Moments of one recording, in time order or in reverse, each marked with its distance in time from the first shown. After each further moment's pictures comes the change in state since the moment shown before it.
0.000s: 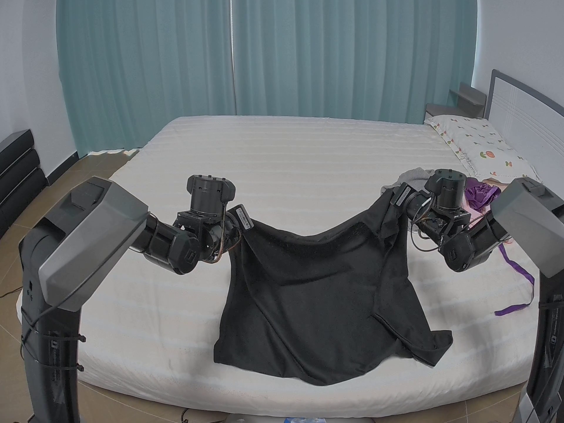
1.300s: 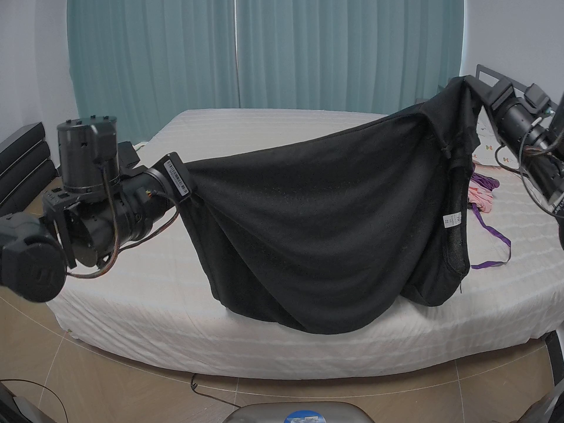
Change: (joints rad) left arm -0.097 -0.752 0.520 -0.031 0.025 0.011; right arm 0.067 -0.761 0.279 0.018 0.009 0.027
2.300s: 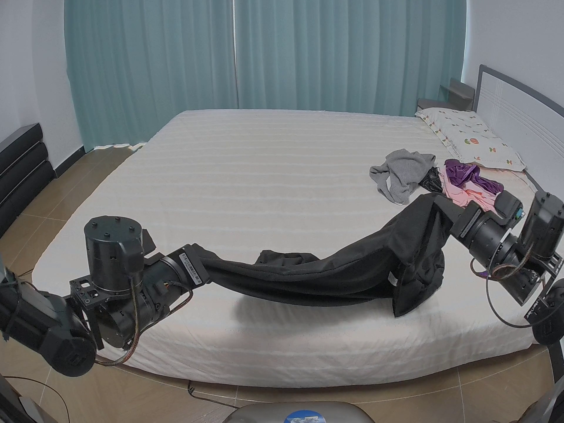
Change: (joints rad) left arm -0.064 0.096 0.396 -0.359 0.029 -0.055; right arm 0.100 0.068 0.514 -0.260 -0.008 -0.001
